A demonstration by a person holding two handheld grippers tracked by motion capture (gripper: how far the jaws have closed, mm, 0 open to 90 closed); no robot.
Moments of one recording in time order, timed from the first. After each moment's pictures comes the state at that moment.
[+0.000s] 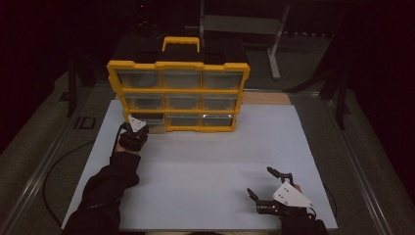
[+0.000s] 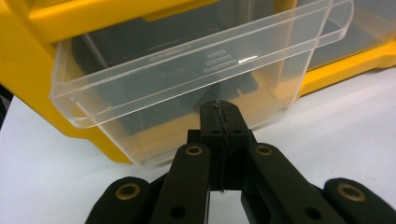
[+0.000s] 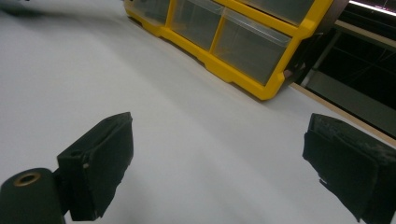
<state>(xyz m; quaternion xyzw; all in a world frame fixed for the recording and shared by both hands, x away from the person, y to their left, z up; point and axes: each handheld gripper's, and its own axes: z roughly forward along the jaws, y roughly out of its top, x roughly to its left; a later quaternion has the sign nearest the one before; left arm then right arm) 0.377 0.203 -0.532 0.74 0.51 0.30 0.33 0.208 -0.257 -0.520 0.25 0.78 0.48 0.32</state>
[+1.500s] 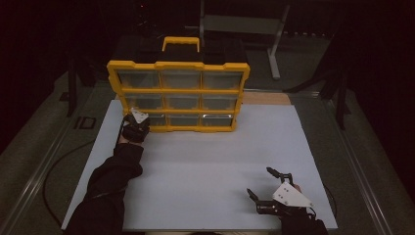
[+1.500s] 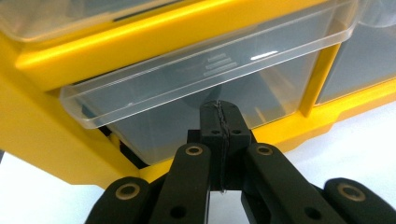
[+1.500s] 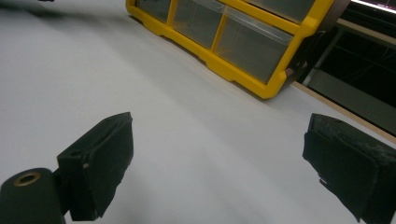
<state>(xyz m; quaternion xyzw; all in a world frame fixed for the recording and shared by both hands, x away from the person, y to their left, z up) 0.404 0.200 -0.532 0.73 0.52 0.31 0.32 0.209 -0.257 -0.521 0.25 0.78 0.47 0.31</state>
